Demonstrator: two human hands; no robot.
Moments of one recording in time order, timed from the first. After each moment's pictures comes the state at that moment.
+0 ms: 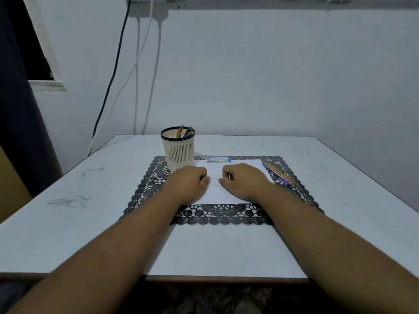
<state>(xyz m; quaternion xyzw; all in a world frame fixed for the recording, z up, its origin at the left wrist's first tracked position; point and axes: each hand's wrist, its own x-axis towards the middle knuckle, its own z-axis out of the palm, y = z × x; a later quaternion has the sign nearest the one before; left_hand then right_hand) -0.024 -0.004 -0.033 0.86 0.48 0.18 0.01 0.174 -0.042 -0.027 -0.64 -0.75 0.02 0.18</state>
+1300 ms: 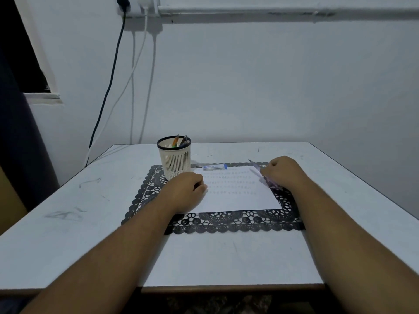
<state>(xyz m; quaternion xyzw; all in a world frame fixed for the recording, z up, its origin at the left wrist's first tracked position) -0.029 -0.009 -0.032 0.86 0.45 0.22 0.07 0.266 -0.059 0.001 -0.77 -0.52 0.14 0.34</state>
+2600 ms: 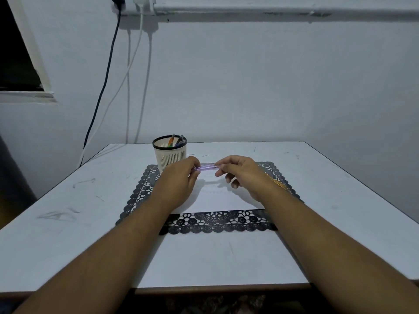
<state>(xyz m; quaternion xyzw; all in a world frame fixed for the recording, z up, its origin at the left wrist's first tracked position) -0.028 -0.004 -0.024 0.84 0.39 0.38 0.00 0.187 -0.053 -0.003 -0.52 -0.56 0.40 0.51</state>
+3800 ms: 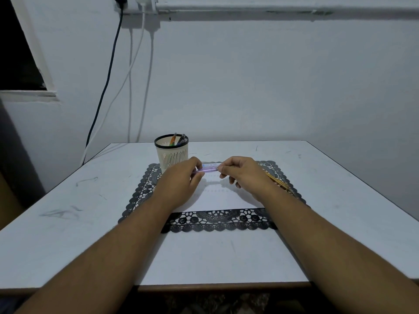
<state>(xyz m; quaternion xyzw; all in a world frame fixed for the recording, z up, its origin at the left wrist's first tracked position) -0.031 -0.010 -0.025 0.85 0.41 0.35 0.01 0.184 -0.060 -0.007 -0.55 -0.59 0.33 0.49</state>
